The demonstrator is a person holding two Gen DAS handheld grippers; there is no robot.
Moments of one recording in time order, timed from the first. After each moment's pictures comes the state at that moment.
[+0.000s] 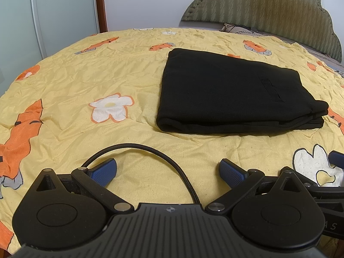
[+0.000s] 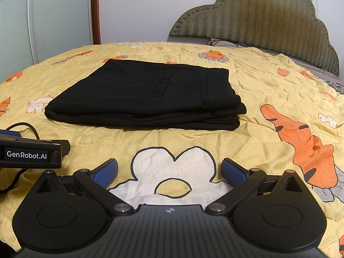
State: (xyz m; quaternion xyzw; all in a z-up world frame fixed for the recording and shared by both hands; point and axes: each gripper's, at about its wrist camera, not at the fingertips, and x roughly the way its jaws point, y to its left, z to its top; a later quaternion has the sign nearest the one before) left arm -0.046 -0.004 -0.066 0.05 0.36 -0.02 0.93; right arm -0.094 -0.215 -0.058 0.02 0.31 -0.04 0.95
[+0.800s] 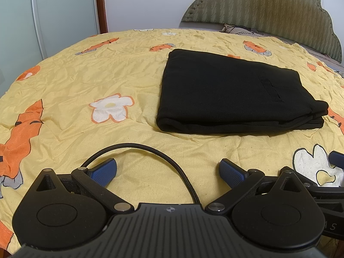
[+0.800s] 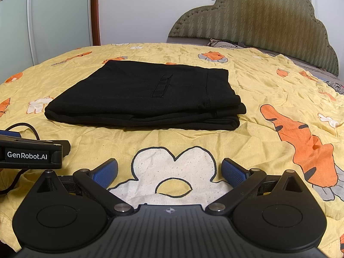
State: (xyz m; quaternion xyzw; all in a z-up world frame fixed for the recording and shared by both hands) left arm -0.046 -0.004 -0.066 0.05 0.36 -0.02 0.93; right arm -0.095 -0.214 -0.058 0.02 0.31 -0.04 0.95
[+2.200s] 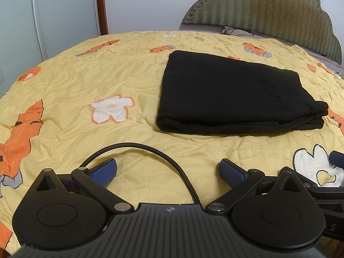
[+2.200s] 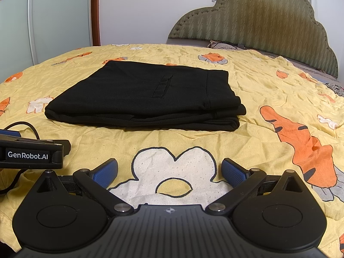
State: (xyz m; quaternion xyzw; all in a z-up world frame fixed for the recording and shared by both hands) left arm -0.047 -0.004 -0.066 0.05 0.35 -0.02 0.93; right arm -0.095 -0.213 -0.057 0.02 0.31 -0.04 0.95
